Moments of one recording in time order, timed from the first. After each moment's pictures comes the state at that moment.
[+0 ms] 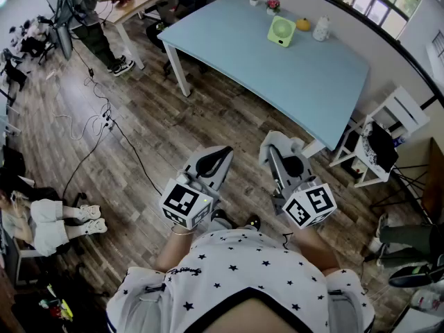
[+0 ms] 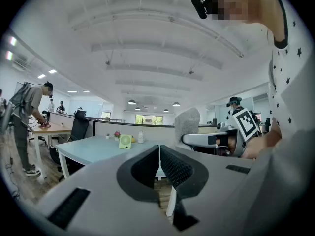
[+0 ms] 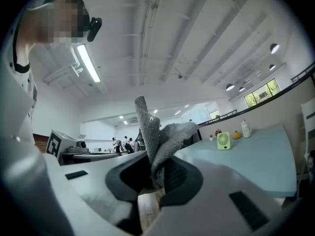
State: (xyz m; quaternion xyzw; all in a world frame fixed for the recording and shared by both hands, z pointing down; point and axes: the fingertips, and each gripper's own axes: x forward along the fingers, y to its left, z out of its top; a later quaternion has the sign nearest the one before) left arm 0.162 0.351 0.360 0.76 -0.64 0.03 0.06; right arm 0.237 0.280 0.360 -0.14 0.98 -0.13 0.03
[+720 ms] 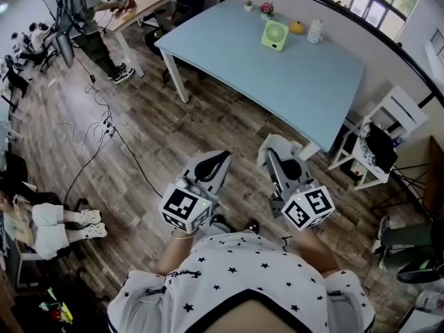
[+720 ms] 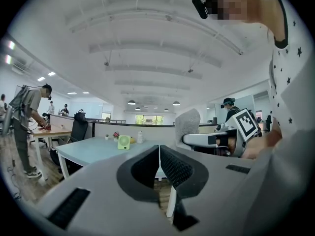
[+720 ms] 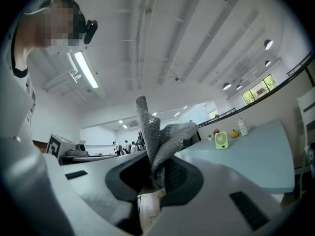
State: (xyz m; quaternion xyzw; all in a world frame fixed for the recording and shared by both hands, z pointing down) left arm 0.185 0.340 0.357 0.76 -0.65 0.04 0.06; right arm 0.262 0.267 0.360 -0.14 0.98 -0.15 0.05
